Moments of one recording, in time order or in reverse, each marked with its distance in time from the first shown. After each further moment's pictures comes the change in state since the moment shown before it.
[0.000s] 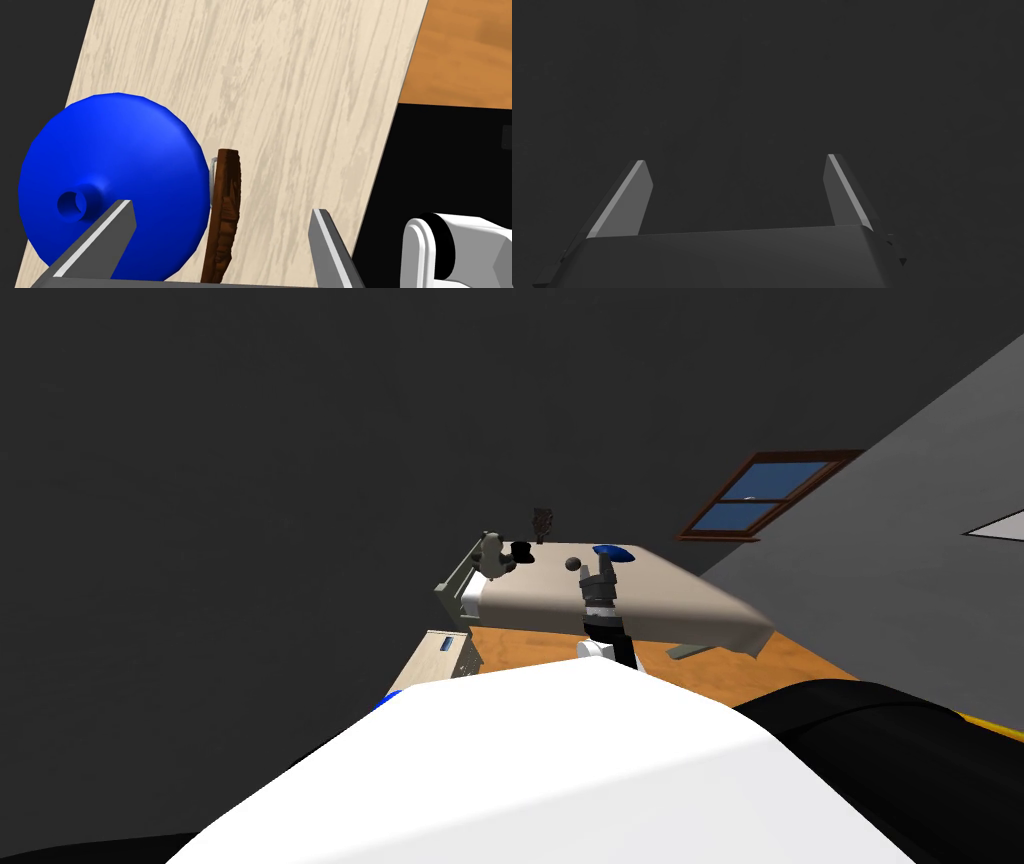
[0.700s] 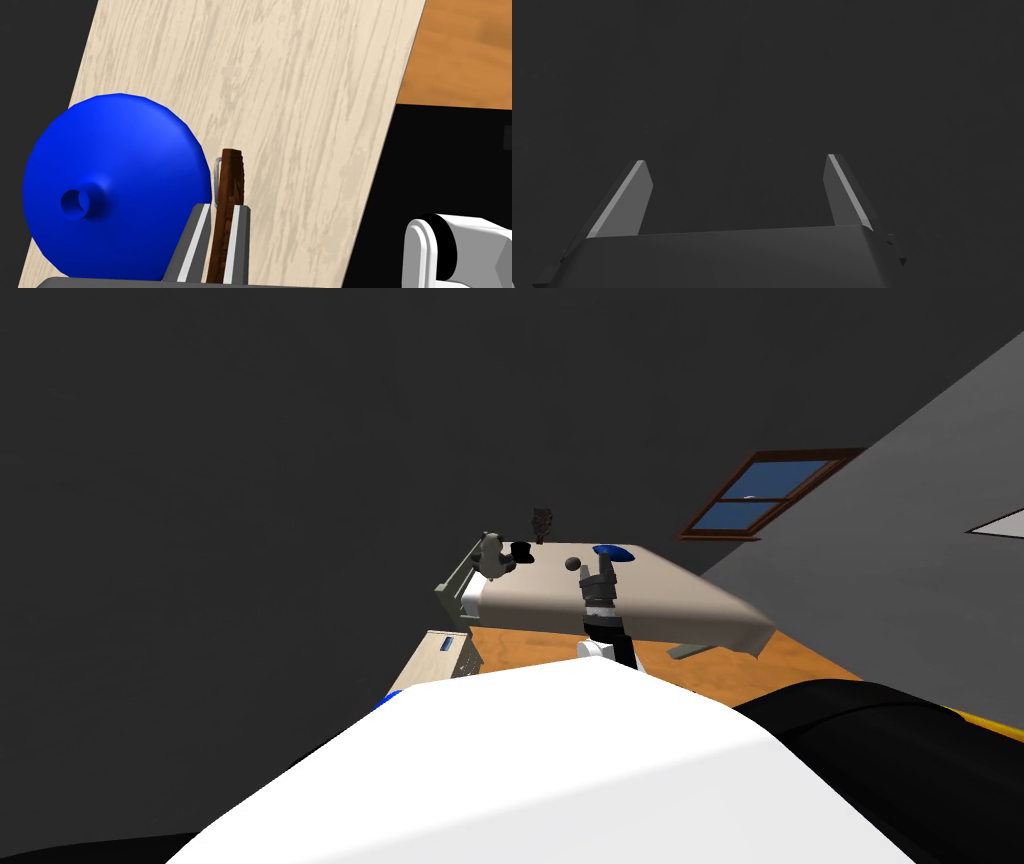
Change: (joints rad) left arm -0.001 0.000 0.000 0.001 0.000 -0.002 -0.002; right arm 0.000 0.000 0.000 0.000 0.000 0.000 0.000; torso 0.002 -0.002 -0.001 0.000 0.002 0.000
